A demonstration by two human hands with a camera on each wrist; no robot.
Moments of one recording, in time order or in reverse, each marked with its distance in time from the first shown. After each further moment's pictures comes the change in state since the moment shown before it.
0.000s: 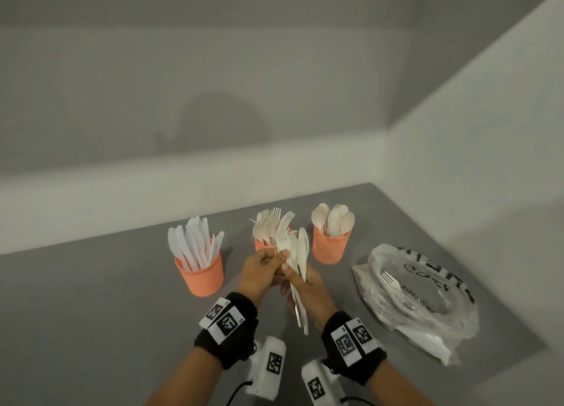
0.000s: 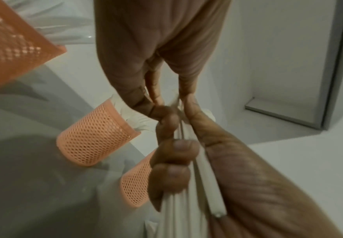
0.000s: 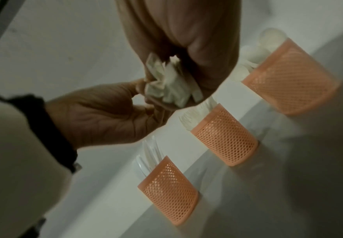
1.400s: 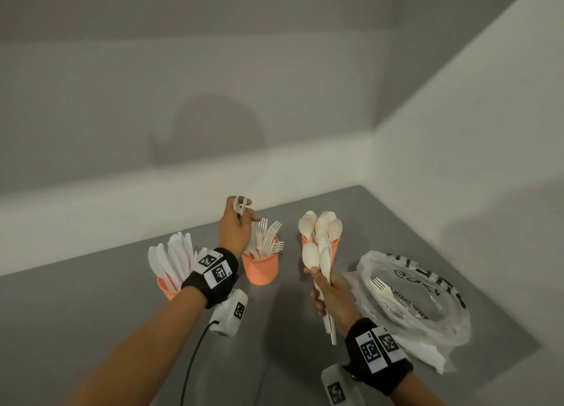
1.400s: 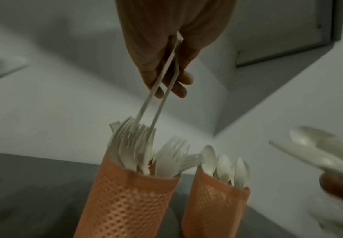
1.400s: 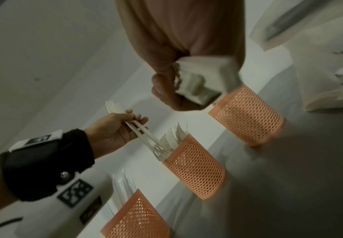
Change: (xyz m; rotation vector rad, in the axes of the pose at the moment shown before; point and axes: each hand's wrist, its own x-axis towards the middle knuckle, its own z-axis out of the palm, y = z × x) left_hand 0.088 0.052 -0.003 0.356 0.179 0.567; right_hand 0.006 -0.007 -0.060 -0.052 0.198 0.120
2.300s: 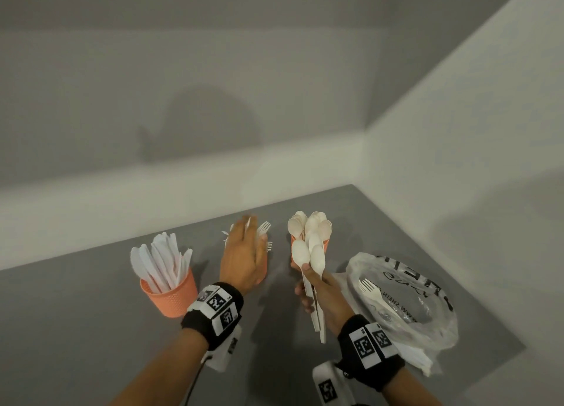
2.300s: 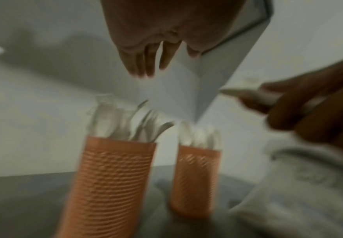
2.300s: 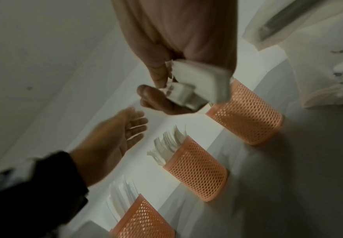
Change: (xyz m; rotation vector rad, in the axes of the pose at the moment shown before) left_hand -0.048 -0.017 0.025 0.554 -0.163 0.160; right_hand 0.005 -0.008 -0.009 0.171 -0.086 0.051
